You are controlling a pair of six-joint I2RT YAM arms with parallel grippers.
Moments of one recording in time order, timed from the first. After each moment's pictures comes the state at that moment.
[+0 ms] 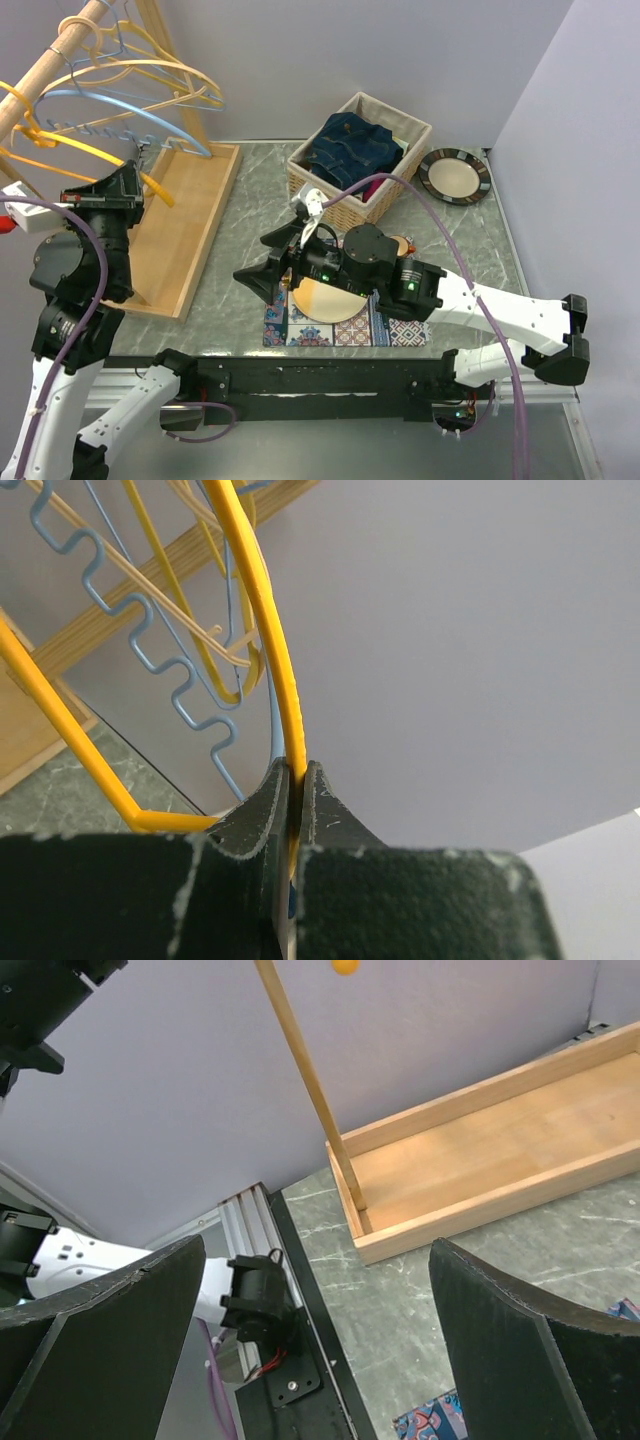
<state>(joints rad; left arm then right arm) -0.37 0.68 1.26 -0.33 -0.61 -0.94 1.26 1.26 1.29 -0.01 0.08 0.31</state>
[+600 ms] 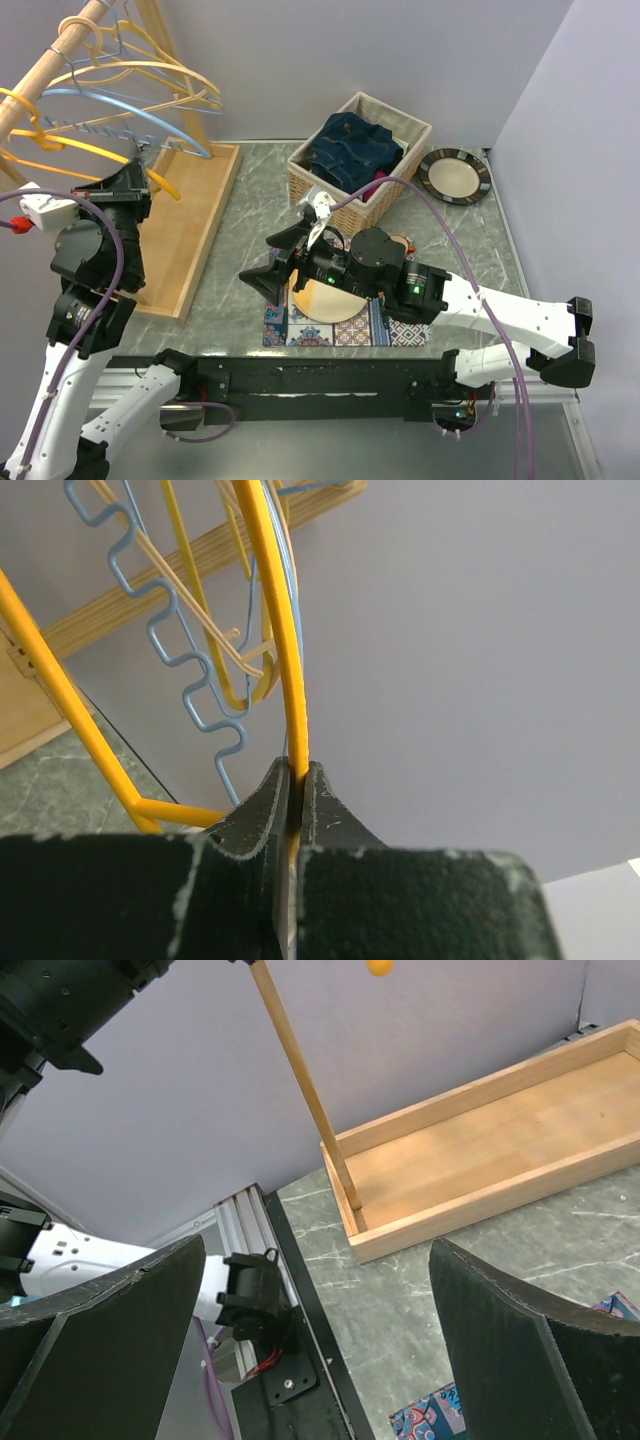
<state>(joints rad) -0.37 0.71 1.21 -0.29 -0.67 -1.06 1.26 1.22 1.25 0.01 0.10 0.31</state>
